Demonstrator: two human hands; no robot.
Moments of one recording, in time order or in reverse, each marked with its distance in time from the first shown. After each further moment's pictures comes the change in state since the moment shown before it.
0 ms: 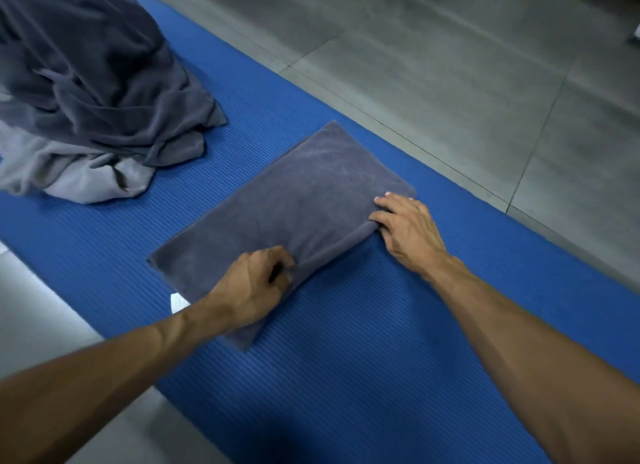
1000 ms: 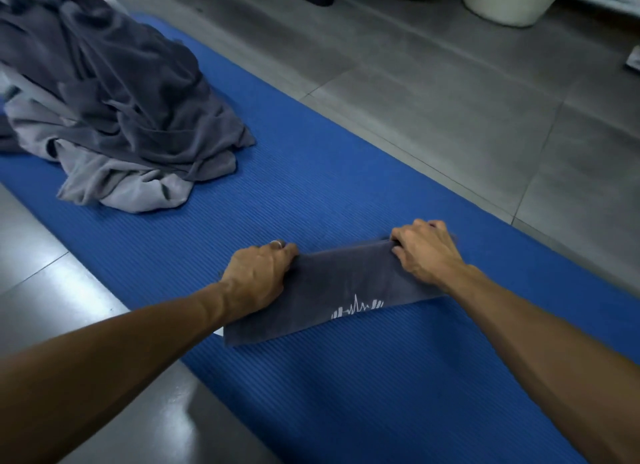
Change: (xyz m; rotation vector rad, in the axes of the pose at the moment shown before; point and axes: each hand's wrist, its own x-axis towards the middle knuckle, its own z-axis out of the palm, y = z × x) left_hand -0.002 -0.020 -0.022 0.603 0.000 0.050; right_hand -0.017 -0.039 -0.047 -0.207 -0.247 0.096
